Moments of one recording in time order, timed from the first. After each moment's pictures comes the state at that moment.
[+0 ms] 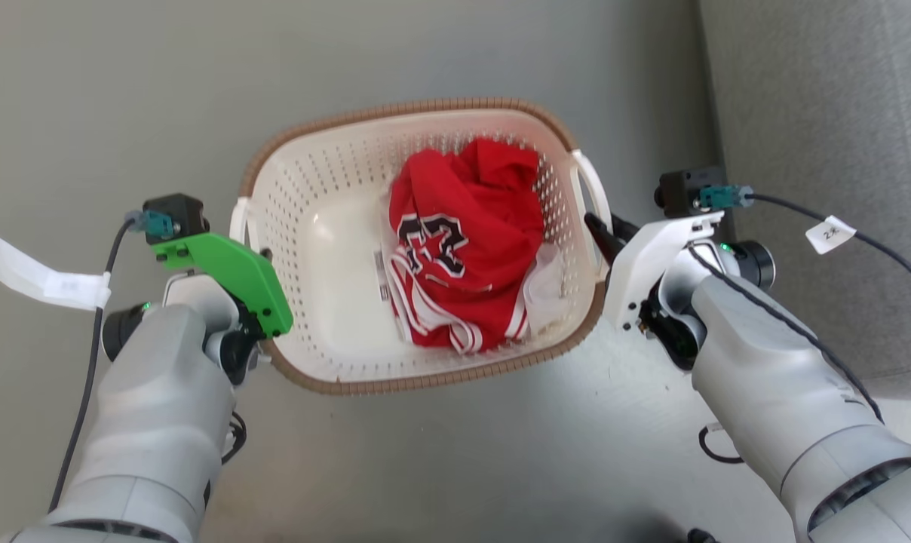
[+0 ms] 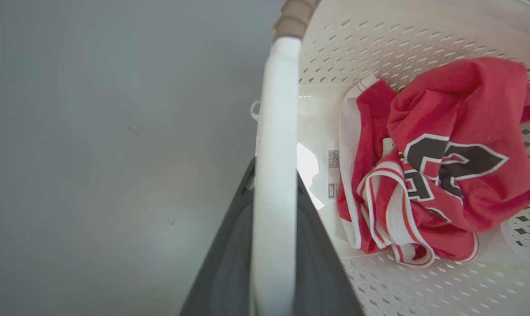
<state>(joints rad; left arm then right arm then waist) -0.87 -0.01 -0.29 1.25 -0.57 -0.12 0.05 -0.79 -0.03 0.59 1.12 0.56 0.13 -0.10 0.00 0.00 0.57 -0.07</state>
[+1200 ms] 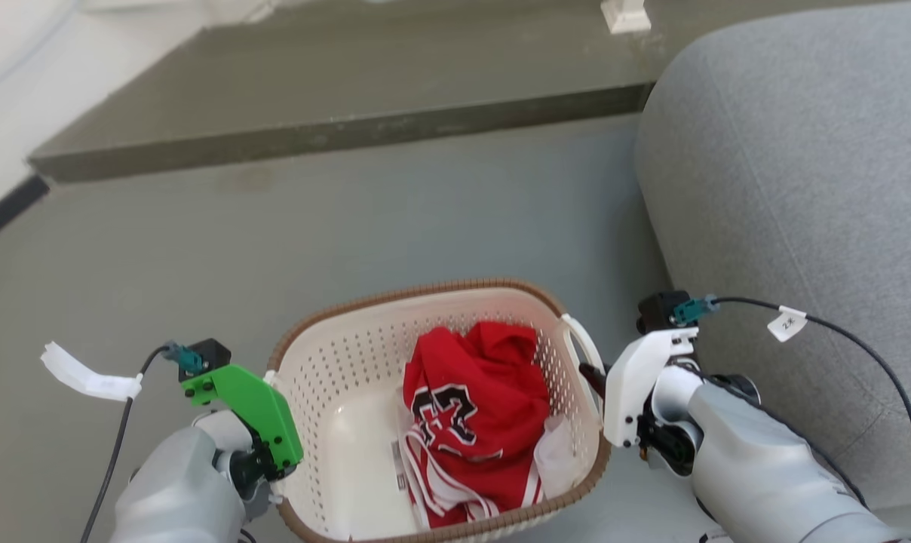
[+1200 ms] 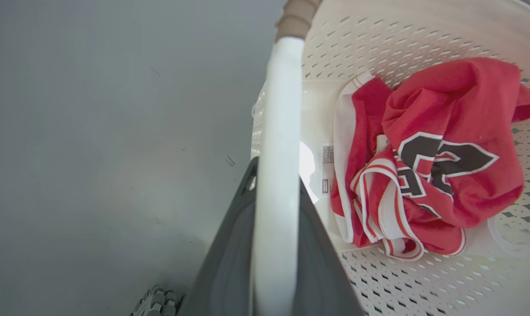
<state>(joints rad) -0.64 -0.01 -0.36 1.28 -0.73 -0.12 0.30 -0.59 -0.03 0.72 1.12 0.75 0.13 0.10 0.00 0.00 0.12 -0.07</state>
